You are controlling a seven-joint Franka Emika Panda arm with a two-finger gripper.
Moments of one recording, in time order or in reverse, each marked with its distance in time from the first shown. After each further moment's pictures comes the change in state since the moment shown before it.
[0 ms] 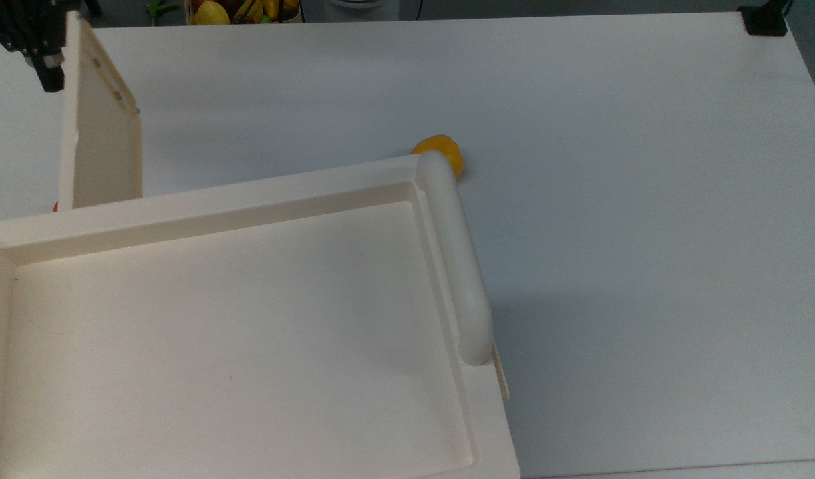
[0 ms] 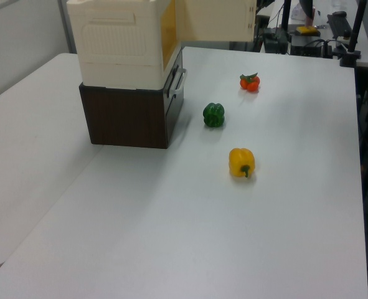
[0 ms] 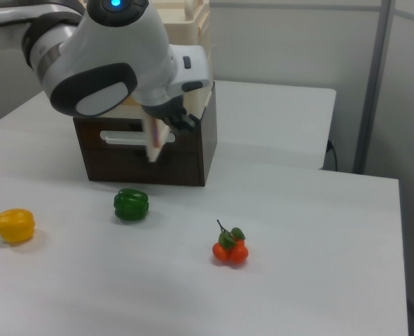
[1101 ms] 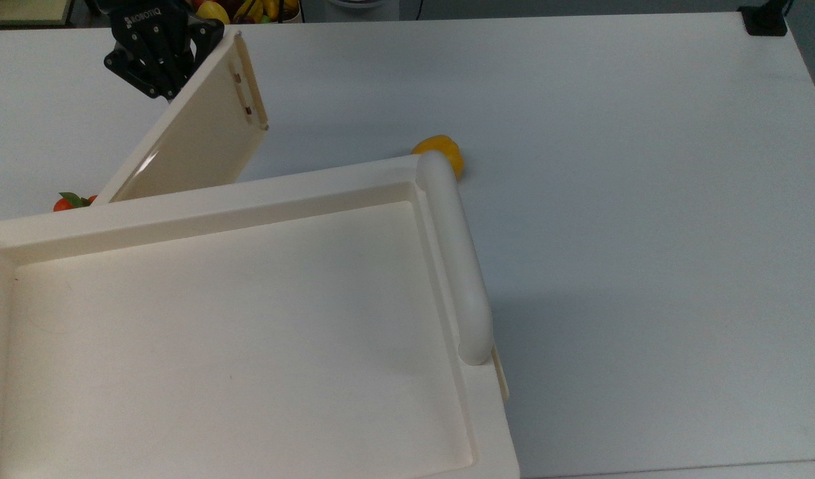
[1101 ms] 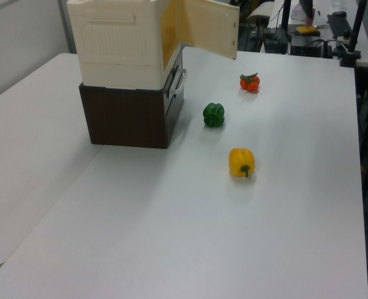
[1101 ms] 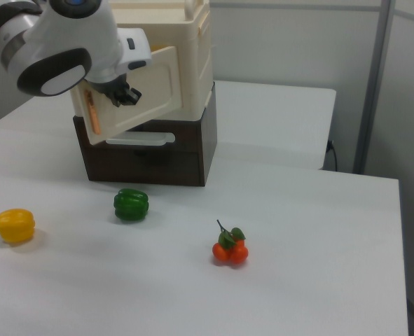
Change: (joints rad) arm 0.044 0.005 0.192 0.003 0.089 0.044 0.000
